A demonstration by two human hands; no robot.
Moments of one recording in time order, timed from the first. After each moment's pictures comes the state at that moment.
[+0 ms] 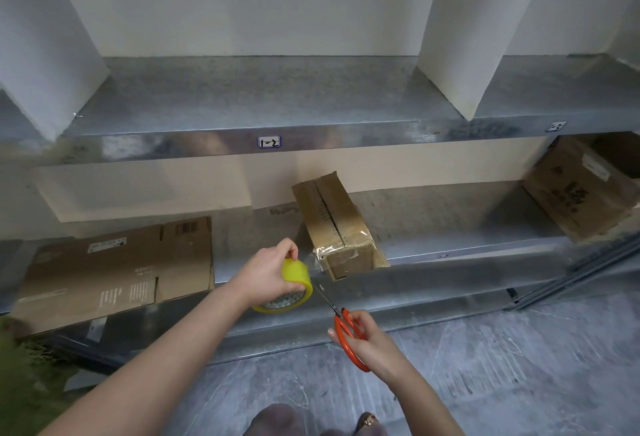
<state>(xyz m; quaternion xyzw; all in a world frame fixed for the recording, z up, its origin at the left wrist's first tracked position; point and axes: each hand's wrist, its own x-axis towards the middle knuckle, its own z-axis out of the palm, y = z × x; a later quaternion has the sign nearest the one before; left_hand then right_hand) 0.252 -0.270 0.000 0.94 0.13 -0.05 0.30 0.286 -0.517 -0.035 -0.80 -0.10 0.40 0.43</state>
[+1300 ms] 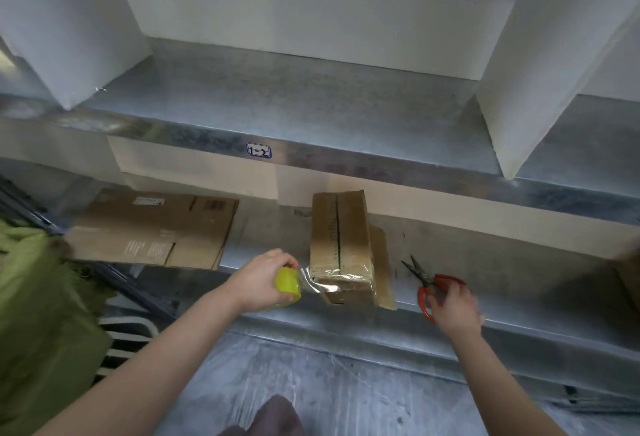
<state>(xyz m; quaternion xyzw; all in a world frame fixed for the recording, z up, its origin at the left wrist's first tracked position) 0.269 -0.294 -0.008 0.92 0.26 -0.04 0.28 0.548 -0.553 -0.086 -0.96 -0.17 0.17 0.12</state>
